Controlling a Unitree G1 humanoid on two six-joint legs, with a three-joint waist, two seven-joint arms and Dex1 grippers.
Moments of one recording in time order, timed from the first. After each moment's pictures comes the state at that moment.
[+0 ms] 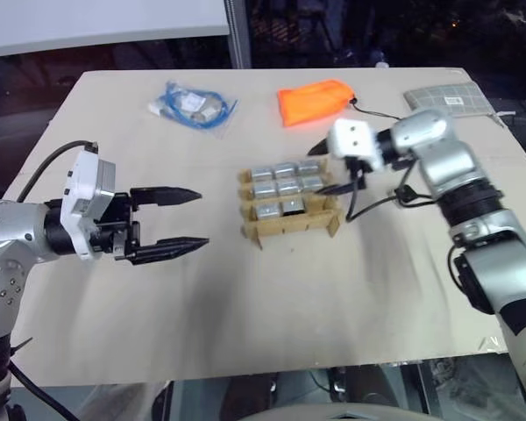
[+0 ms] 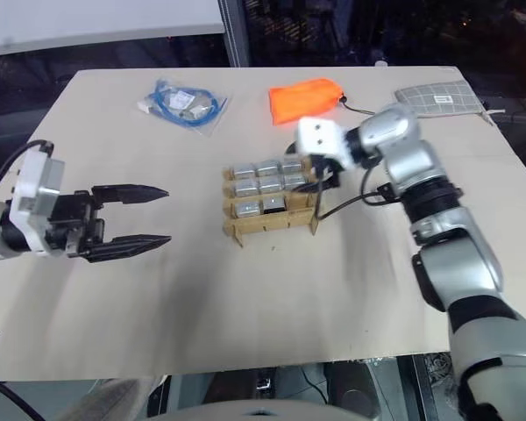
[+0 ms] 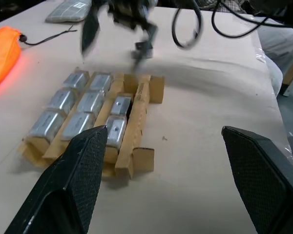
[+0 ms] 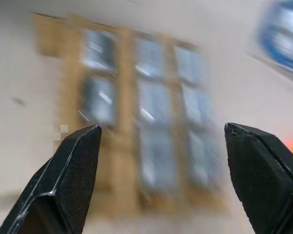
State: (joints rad) left arm -0.15 1.02 0.41 -0.31 -0.75 0.52 -1.30; right arm -1.12 -0.50 0.25 0.63 -0.02 -0.07 1.32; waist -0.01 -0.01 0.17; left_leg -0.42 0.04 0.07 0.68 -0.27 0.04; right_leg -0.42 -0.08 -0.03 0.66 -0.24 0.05
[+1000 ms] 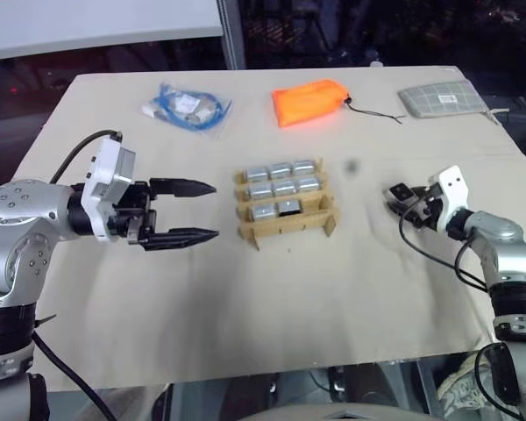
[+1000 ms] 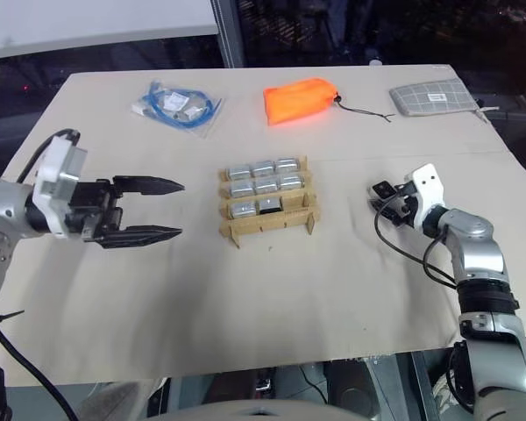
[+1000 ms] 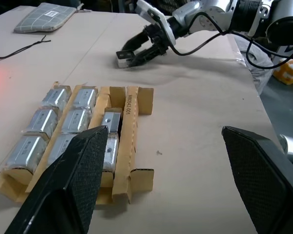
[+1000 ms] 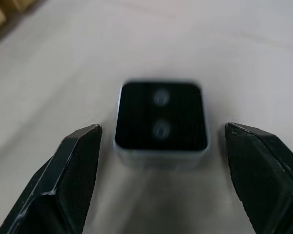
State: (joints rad) left arm -0.32 1.01 0.26 -0.18 -0.71 0.47 -1.39; right arm -0.49 -0.53 -0.13 0.41 0.19 0.29 0.78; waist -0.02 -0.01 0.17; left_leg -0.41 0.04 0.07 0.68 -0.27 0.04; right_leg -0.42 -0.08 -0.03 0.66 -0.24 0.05
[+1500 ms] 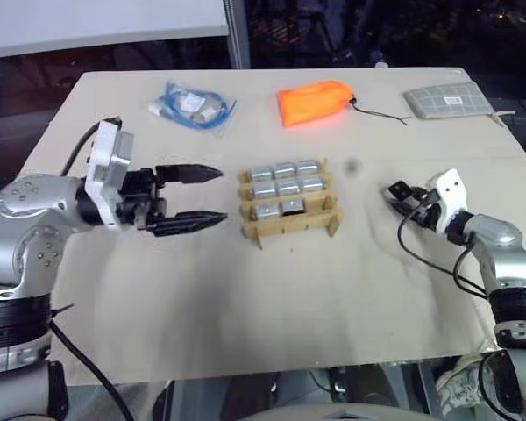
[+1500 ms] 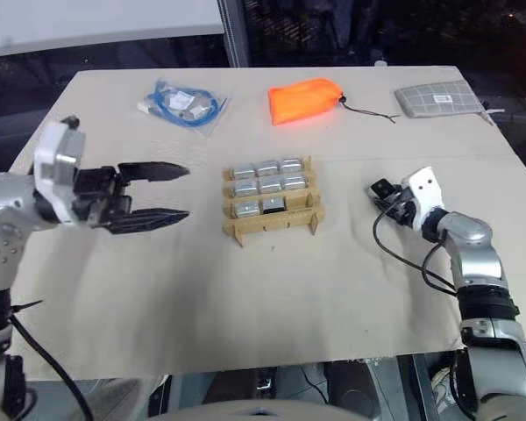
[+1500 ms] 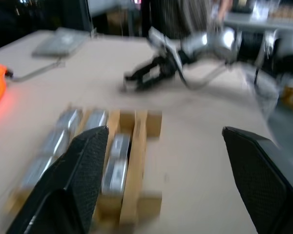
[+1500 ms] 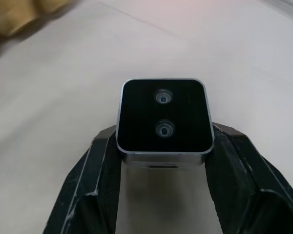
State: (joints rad) left arm -0.39 0.85 0.25 -0.22 -0.81 0.59 -1.24; right arm -0.43 -0.55 -0.06 0.34 0.10 -0.01 0.78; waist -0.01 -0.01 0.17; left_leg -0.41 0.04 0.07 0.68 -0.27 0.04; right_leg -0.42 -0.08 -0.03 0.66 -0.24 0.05
